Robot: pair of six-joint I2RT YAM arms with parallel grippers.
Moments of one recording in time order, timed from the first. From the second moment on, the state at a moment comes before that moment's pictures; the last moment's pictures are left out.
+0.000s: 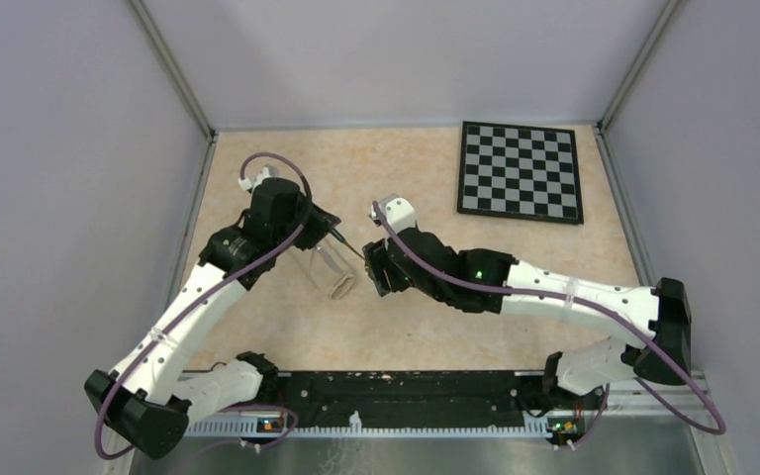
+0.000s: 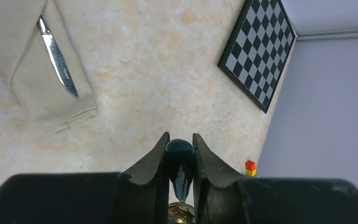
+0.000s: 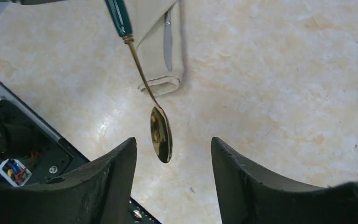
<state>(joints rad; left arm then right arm) -0.50 1.05 1.11 -0.67 -0.11 -1.11 1.23 1.35 1.24 -0.46 0.41 0.39</state>
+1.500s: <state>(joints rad) -0.13 1.08 1.12 -0.64 0.05 -0.82 1.04 1.45 1.05 -0.14 0.10 0.95</state>
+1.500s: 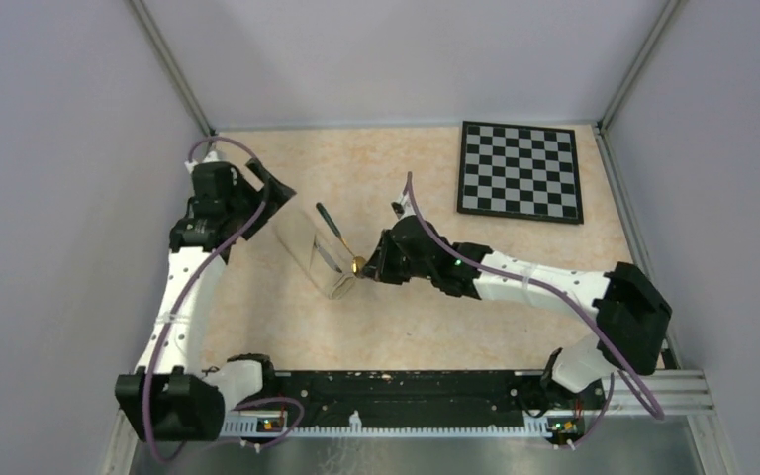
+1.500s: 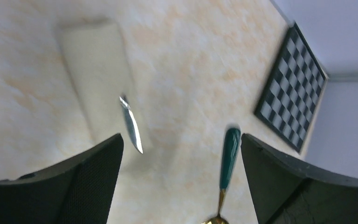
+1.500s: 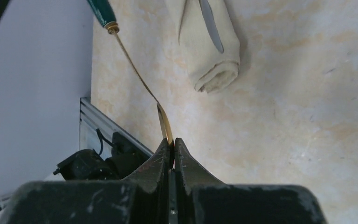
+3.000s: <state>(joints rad) 0.23 1.89 1.22 -0.38 0.49 -0.37 0.97 1.94 1.36 -0.41 -0.31 1.12</state>
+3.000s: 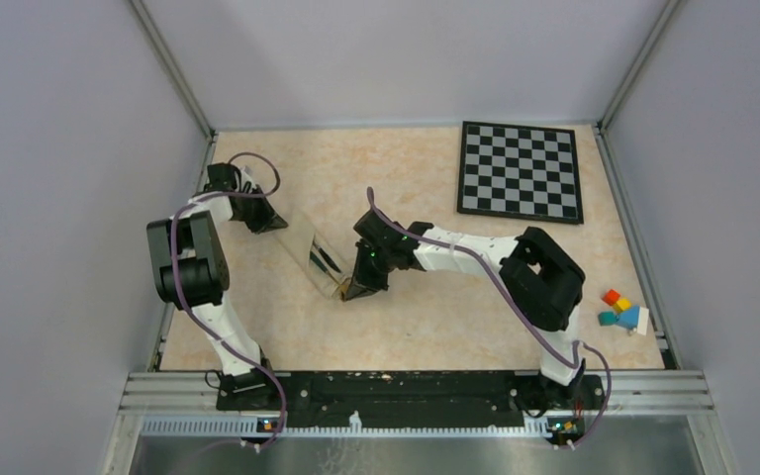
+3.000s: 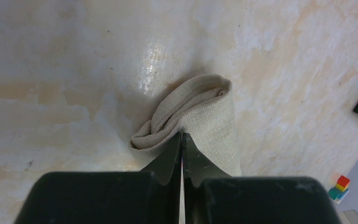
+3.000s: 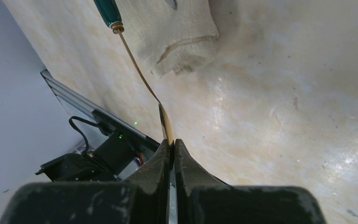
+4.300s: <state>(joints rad) 0.23 1.91 1.20 -0.36 0.48 -0.36 0.95 2.20 1.63 -0.34 -0.29 1.06</state>
